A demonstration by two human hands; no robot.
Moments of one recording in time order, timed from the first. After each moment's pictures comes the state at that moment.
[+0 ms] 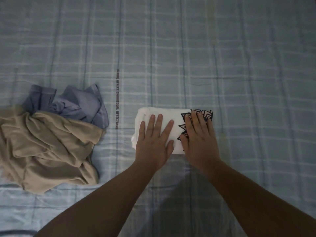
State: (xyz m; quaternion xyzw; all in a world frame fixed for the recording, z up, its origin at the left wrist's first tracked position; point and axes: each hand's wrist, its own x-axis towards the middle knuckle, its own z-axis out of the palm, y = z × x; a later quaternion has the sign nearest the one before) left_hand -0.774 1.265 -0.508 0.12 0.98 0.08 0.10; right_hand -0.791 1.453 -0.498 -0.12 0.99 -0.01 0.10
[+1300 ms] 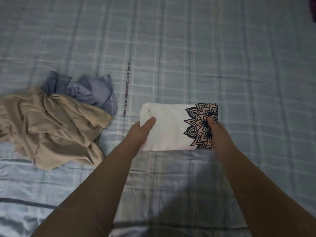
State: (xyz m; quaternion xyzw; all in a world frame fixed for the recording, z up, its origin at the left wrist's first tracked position) left_hand -0.767 1.216 -0.467 -0.36 0.61 0.66 0.24; right_hand -0.784 1.483 -0.461 0.34 0.71 -0.58 0.20
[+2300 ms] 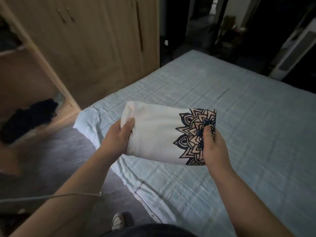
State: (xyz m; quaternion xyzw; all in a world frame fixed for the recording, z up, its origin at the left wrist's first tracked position) left_hand -0.447 1.201 -0.017 -0.38 0.72 0.53 -0.25; right_hand -0.622 1.400 -0.046 -0.16 0.79 -0.58 0.14
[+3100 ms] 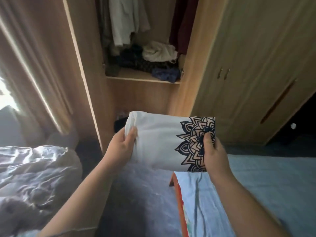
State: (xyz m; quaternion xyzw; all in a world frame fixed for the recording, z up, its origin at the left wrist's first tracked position) left_hand -0.045 0.855 0.036 -0.56 0.54 0.37 -0.51; right_hand -0.306 0.877 0.041 -0.47 0.67 -0.51 0.26
